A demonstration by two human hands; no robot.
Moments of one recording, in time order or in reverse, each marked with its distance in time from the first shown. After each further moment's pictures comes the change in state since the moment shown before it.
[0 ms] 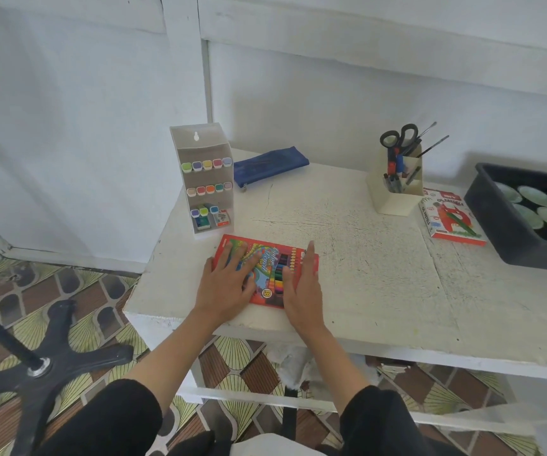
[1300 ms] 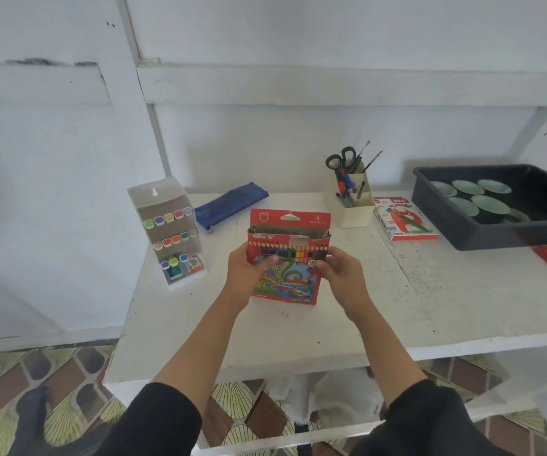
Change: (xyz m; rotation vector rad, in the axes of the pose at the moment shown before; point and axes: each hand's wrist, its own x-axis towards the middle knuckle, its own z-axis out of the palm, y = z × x) left_hand 0.063 0.092 -0.069 -1.263 0.063 -0.164; right_hand 0.039 -0.007 -0.112 0.348 0.180 -0.002
